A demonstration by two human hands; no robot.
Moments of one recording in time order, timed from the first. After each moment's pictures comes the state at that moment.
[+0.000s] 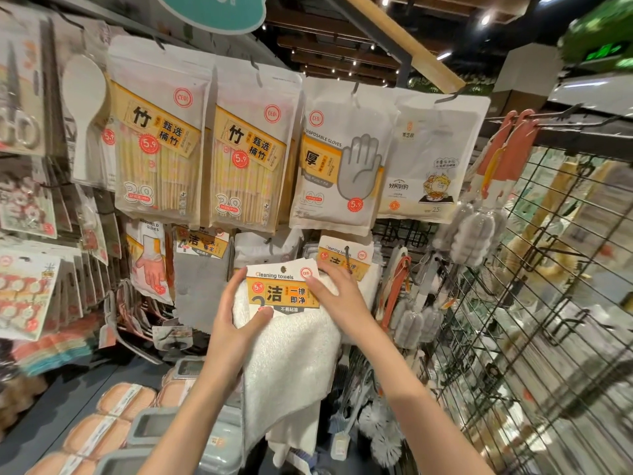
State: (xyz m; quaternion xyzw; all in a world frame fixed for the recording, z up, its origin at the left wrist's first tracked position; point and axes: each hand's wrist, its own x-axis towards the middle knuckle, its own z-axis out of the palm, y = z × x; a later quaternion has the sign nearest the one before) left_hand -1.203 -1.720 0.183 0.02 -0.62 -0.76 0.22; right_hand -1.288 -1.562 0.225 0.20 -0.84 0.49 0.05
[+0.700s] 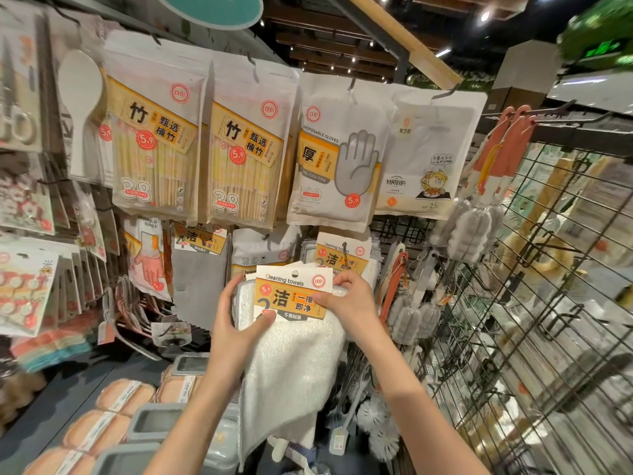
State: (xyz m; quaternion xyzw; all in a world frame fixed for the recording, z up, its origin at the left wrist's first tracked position) left_hand -1.207 -1.714 0.166 0.06 -0.62 -0.75 0.24; right_hand -1.283 -1.551 0.218 0.08 -0.79 0.61 0.04
